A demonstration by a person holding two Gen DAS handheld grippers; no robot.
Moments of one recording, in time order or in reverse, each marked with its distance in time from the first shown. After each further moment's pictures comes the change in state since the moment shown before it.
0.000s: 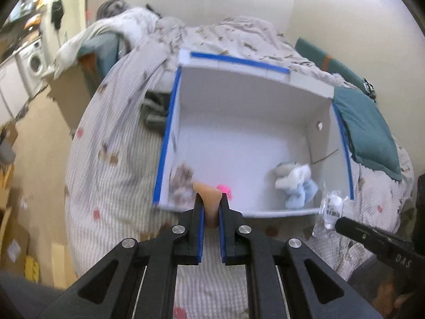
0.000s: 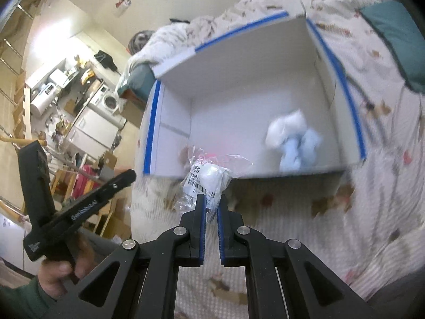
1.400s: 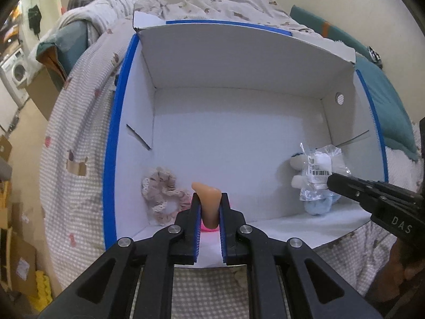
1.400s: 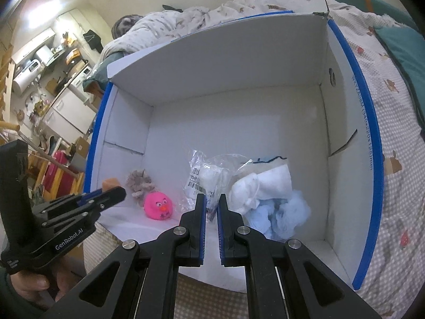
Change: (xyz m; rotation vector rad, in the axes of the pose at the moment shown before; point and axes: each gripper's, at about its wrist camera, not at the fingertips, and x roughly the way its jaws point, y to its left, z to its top) left arm 0.102 -0.016 0.009 0.083 0.138 0.027; right arm 0.076 -0.031 0.052 -0.098 0.067 -0.135
